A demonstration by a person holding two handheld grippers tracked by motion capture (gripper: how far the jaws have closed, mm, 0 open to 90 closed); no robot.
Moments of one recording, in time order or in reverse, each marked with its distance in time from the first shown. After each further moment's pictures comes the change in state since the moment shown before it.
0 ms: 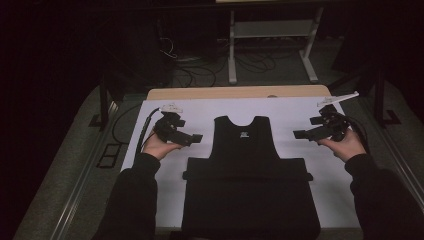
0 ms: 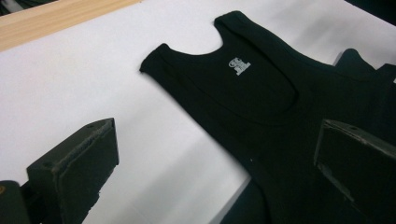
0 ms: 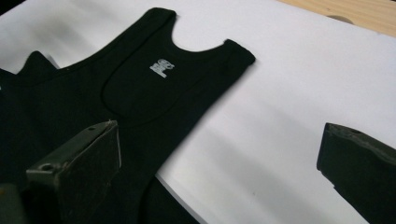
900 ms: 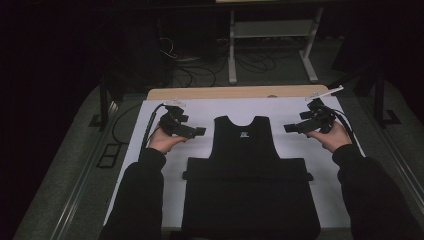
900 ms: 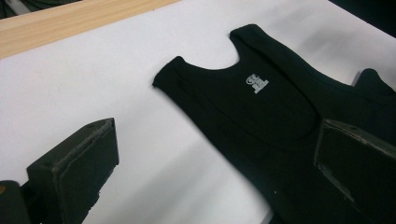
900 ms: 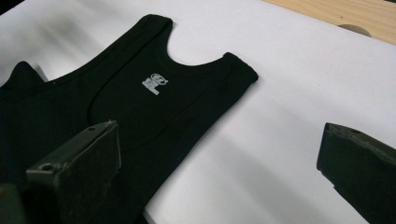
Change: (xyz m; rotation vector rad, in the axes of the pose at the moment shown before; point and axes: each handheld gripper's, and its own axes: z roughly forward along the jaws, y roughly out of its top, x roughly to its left) left arm 0.017 0.010 0.022 -0.015 0.008 -0.031; right arm -0.011 0.019 0.032 0.012 0.018 -0.002
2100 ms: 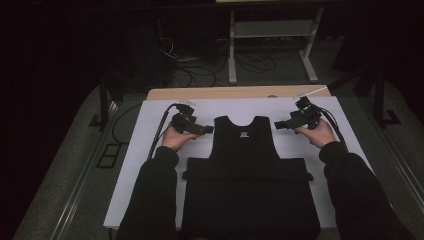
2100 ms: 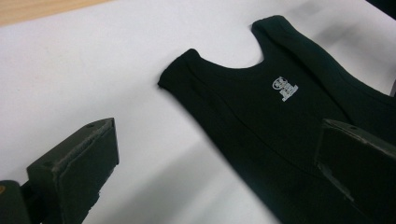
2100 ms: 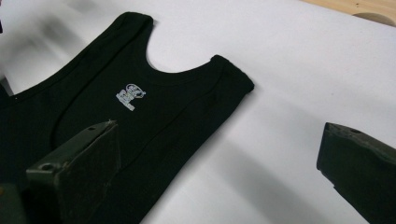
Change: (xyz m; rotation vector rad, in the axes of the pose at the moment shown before) left arm 0.015 -0.003 0.051 0.040 0.000 -0.074; right arm -0.018 0.008 0.048 0.023 0.013 0.038
